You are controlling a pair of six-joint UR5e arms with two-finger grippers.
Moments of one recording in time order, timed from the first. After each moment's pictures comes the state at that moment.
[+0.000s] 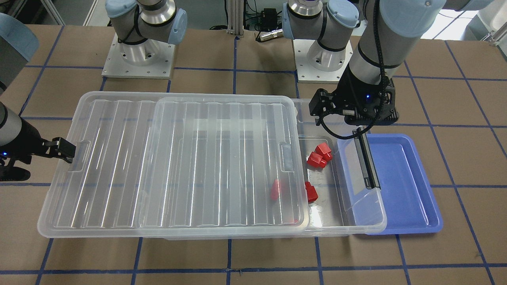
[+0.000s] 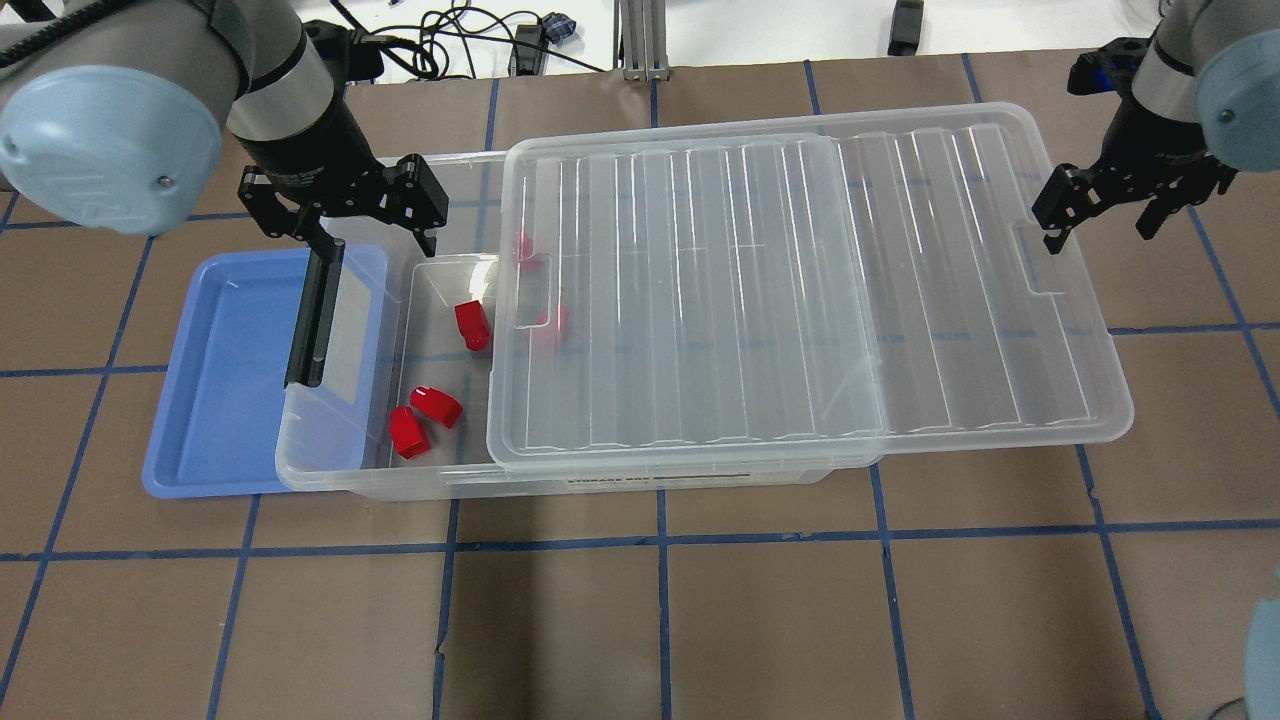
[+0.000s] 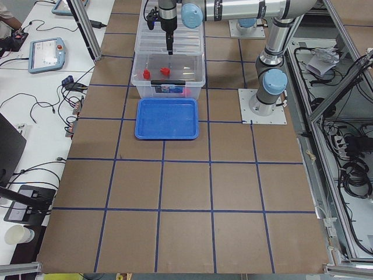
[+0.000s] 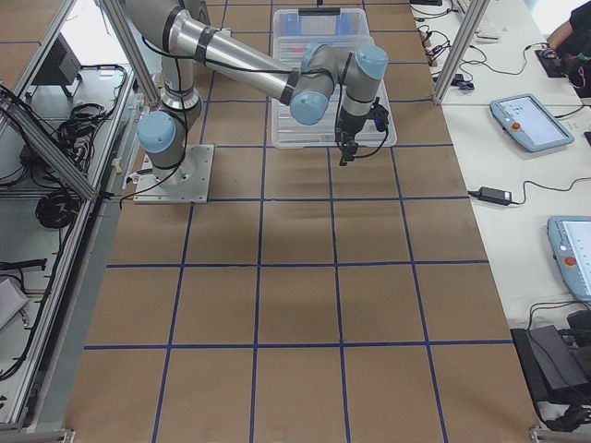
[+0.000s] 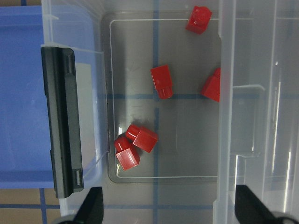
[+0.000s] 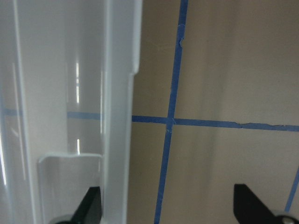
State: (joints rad) left arm -1.58 -1.68 -1.59 -1.46 1.57 -0.02; right arm 1.25 -1.31 1.60 -1.78 -1.69 -0.41
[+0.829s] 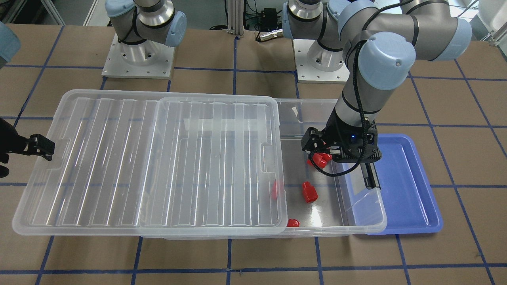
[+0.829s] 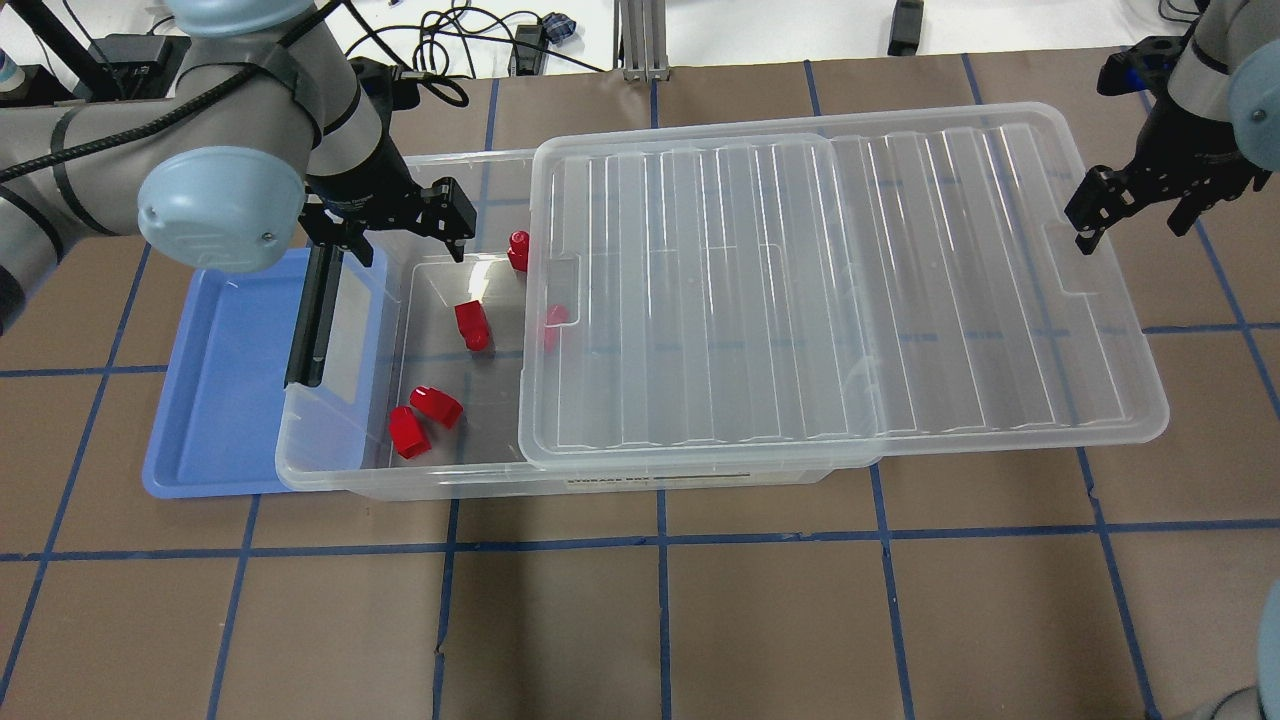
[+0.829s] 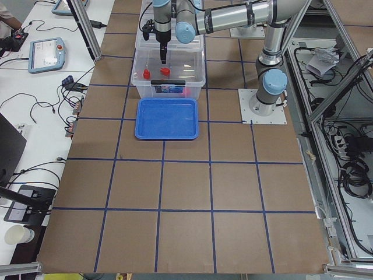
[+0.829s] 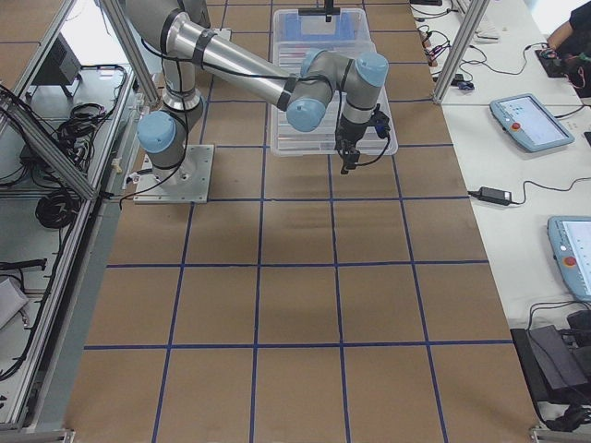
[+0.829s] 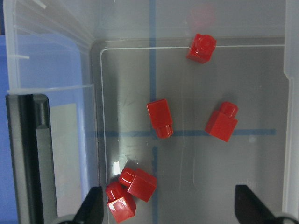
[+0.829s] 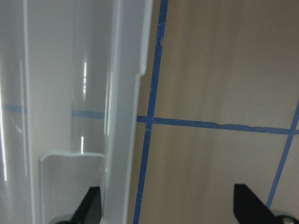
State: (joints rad) left arm -1.59 -1.76 -1.69 -1.23 1.57 -0.02; right arm 1.22 -1.31 1.60 -1.80 -1.72 -0.47
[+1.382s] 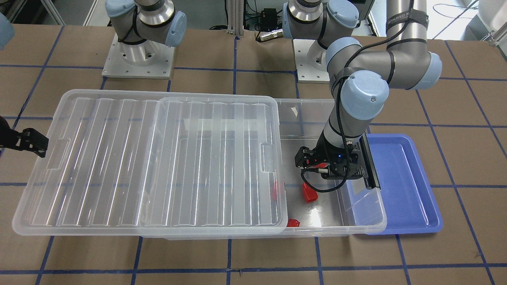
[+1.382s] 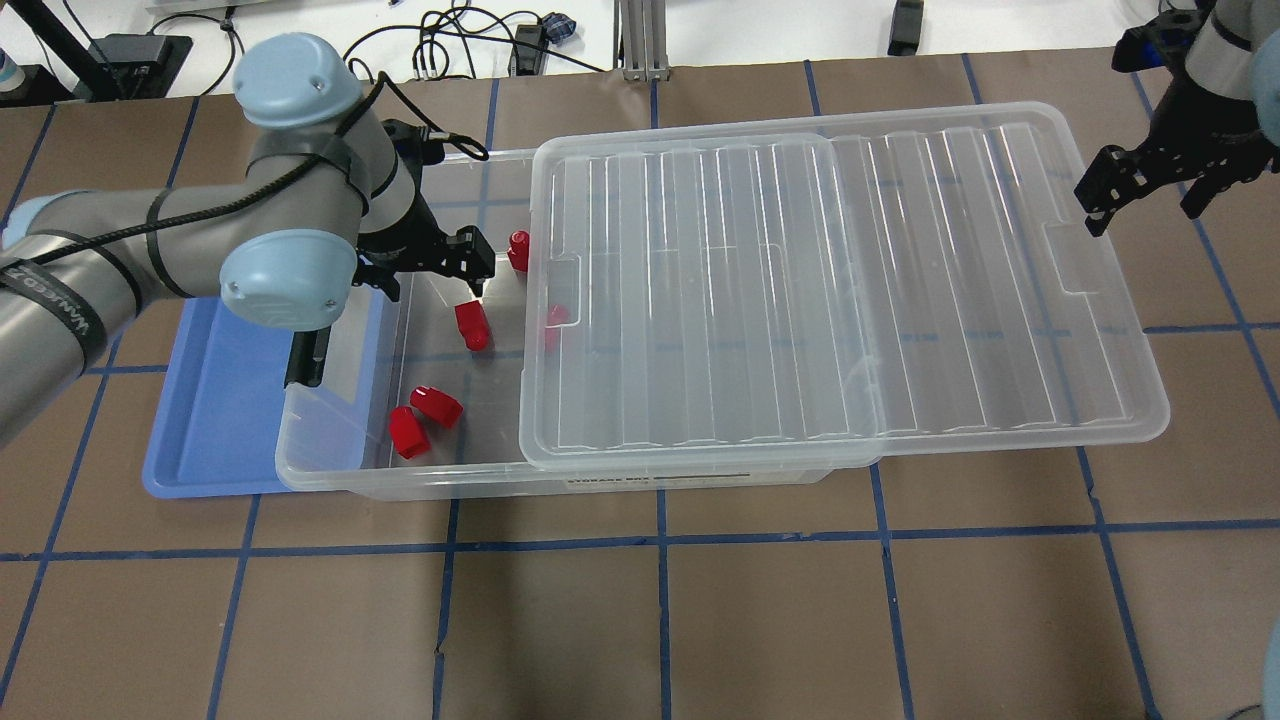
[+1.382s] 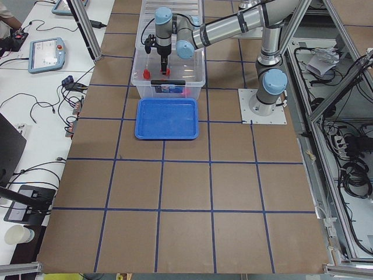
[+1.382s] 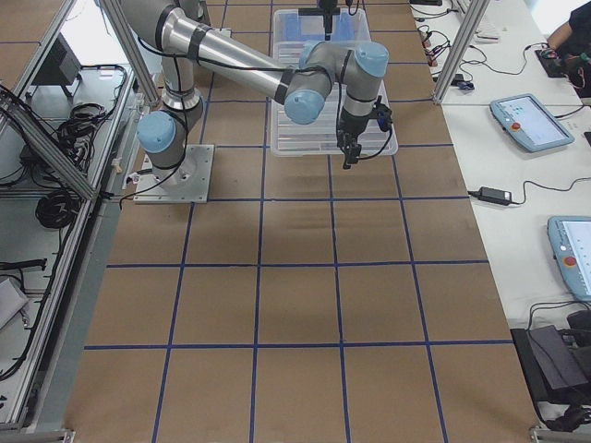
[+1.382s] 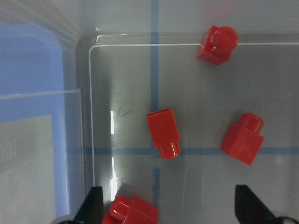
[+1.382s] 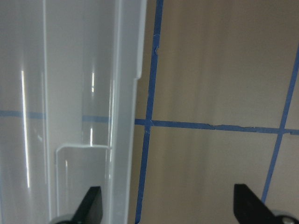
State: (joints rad) left arm -1.59 -1.84 -1.83 -1.00 1.57 -0.03; right arm 1.22 -1.35 1.57 -1.76 -1.70 -0.44
